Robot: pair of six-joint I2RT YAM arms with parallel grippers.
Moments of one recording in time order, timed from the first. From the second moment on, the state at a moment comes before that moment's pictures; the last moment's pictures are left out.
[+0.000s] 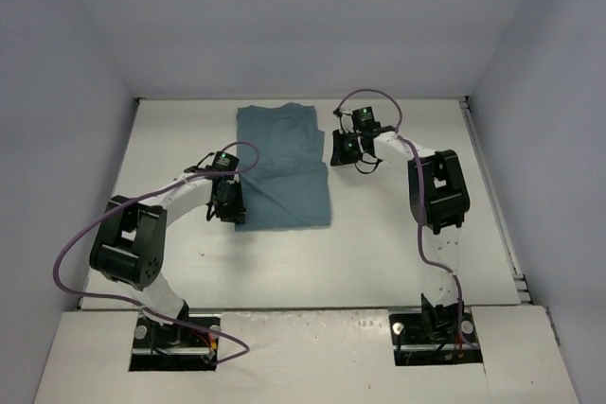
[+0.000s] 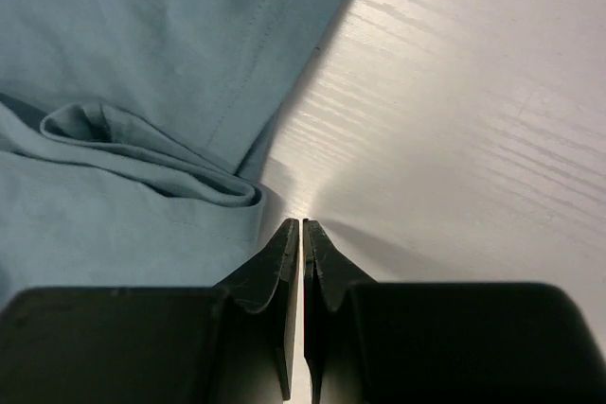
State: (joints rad) left arm -0.32 1.64 0.99 -0.58 0.09 -0.49; right arm 0.31 2.16 1.54 -0.29 -0.35 0.12
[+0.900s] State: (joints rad) left arm -0.30 1.42 0.85 -0.63 0.14 -0.53; right arm 0.46 1.60 0.83 -0.21 -0.35 0.39
